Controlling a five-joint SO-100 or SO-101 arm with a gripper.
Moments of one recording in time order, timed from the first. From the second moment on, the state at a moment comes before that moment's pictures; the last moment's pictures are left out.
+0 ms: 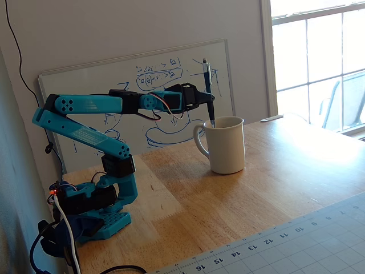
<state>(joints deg) -12.2 140.8 158.0 -5.7 66.1</state>
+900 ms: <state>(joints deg) -12.2 151.2 158.0 12.7 51.9</state>
